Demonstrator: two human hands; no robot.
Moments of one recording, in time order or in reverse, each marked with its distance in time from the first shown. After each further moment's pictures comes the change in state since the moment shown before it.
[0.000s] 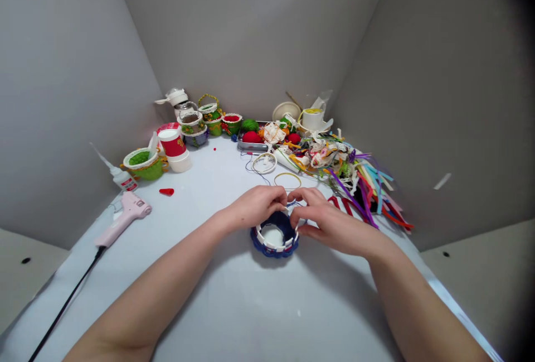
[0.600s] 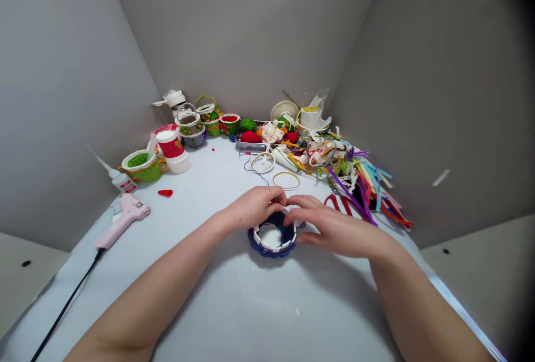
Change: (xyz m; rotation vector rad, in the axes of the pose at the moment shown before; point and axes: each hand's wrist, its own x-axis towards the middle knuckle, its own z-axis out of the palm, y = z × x) left_hand 0.000 0.004 0.002 -0.043 -0.014 -0.011; right_hand -0.007 -0.004 -0.007 0.081 -0.129 0.075
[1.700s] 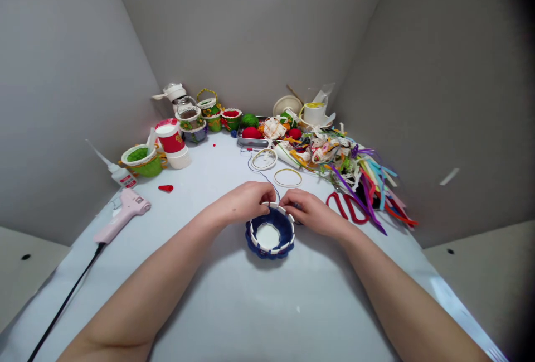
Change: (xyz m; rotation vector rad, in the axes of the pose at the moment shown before) left_hand -0.009 0.000 -0.019 0.129 -0.108 -0.198; right_hand 0.044 0.042 0.037 0.149 0.274 -0.029
